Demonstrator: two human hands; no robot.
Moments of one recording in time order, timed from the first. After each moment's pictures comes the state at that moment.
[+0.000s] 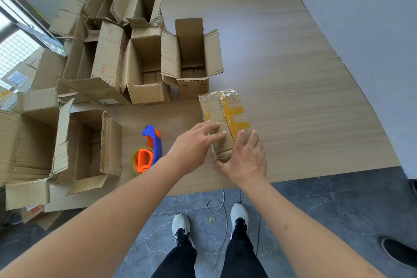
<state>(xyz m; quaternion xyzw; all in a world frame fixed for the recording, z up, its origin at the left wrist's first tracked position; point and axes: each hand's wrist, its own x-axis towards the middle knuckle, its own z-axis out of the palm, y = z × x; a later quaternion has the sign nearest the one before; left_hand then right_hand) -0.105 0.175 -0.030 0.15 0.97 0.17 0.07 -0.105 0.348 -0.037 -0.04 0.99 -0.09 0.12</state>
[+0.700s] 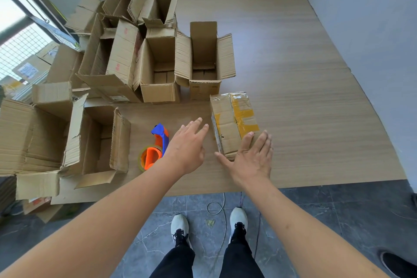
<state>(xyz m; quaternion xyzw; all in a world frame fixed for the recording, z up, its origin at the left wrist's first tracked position) -0.092 0.148 -0.028 0.01 0.98 0.14 0.12 -0.110 0.336 -0.043 -0.03 0.98 -0.01 0.18</state>
